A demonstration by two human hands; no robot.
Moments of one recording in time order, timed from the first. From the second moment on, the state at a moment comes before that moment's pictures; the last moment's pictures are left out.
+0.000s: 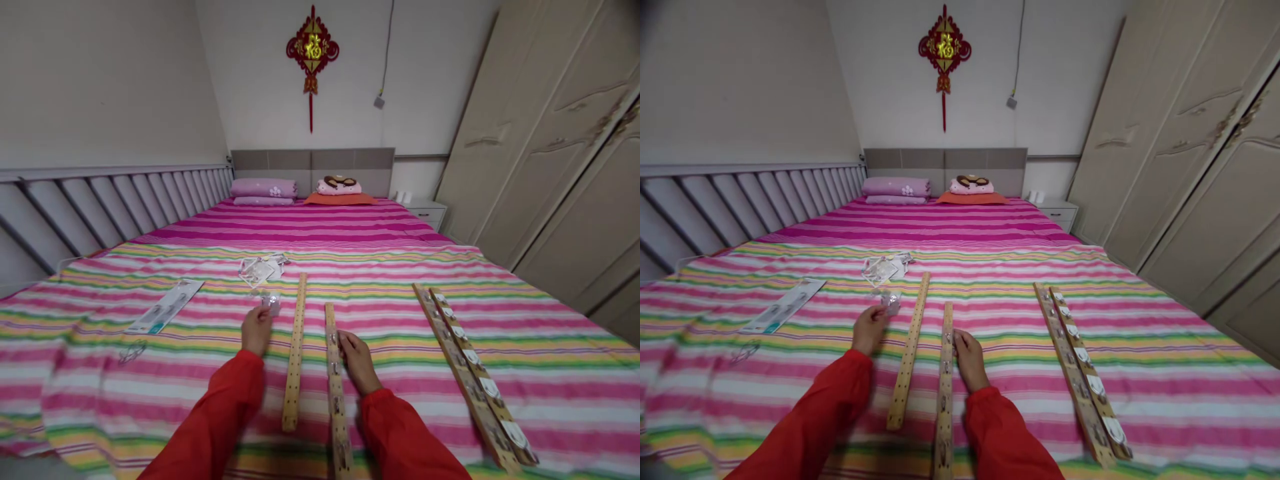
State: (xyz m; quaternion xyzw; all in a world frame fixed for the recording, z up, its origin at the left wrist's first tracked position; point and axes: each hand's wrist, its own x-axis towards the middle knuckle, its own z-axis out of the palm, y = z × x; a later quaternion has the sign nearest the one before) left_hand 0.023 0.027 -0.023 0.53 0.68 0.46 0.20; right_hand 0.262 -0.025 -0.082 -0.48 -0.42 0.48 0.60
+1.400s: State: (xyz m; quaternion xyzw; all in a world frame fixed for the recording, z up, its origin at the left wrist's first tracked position) left_hand -0.034 0.027 -0.033 0.42 0.72 0.52 0.20; right_hand 0.262 -0.024 -0.080 -0.46 -0.39 0.49 0.63
